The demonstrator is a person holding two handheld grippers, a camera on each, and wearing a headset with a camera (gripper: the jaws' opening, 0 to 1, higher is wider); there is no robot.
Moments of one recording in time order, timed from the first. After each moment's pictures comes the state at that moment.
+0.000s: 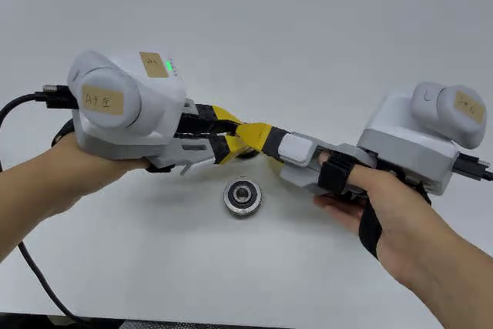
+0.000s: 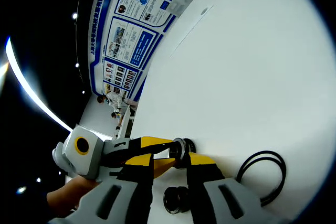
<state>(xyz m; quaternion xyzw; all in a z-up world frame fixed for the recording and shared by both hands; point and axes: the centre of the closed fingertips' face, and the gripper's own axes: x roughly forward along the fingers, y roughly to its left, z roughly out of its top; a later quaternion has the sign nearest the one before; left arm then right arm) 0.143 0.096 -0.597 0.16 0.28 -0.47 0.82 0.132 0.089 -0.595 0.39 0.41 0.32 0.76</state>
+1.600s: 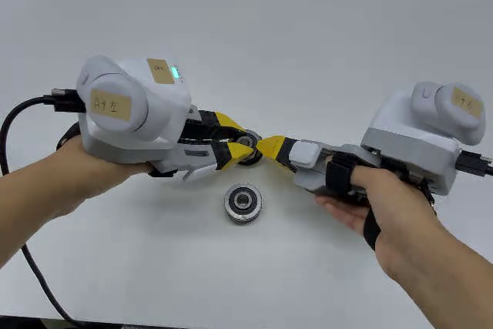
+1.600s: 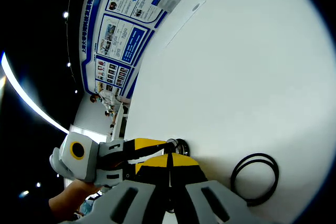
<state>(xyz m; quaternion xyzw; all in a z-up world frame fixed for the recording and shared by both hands) 0.144 0.096 -0.597 0.16 0.28 -0.48 0.82 0.138 0.085 -0.601 0.39 0.44 0.30 0.75</state>
